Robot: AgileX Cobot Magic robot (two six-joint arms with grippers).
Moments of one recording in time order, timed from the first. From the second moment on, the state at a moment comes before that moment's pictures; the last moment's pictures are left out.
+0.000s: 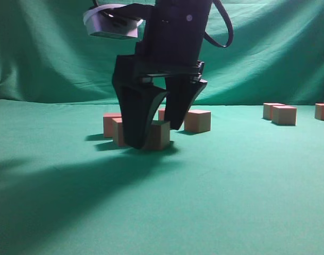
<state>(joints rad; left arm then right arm) -0.01 -0.01 0.02 0.02 0.35 0.01 0.73 1.99 -1.38 0.08 0.78 -0.43</state>
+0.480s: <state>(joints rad) -0.01 -0.01 0.02 0.02 0.35 0.01 0.73 1.69 -1.38 -0.08 1.01 -0.29</state>
